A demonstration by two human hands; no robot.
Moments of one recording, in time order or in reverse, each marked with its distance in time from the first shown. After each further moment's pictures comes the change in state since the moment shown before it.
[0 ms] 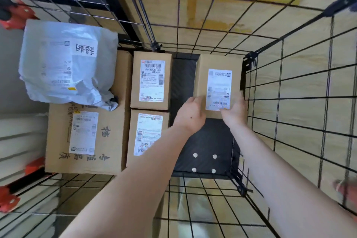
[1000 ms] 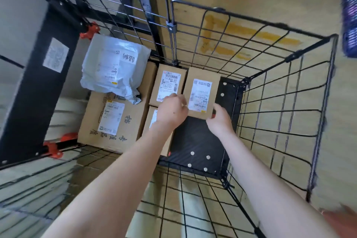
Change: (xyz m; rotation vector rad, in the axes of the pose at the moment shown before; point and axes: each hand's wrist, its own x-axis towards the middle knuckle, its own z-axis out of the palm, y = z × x) left_hand -0.090 0.035 -0.100 0.120 0.251 -0.189; right_hand -0.108 -0.075 -0.056 -0.188 -0.294 -0.314
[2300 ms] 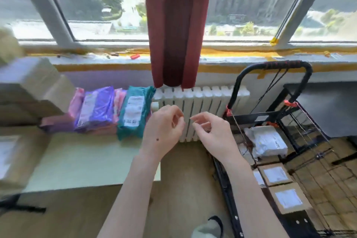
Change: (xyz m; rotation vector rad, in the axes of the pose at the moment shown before) left_hand -0.747 0.005 -0.123 -0.203 1.379 -0.485; right_hand -0.649 -0.153 0.006 -0.264 -0.639 -1.442
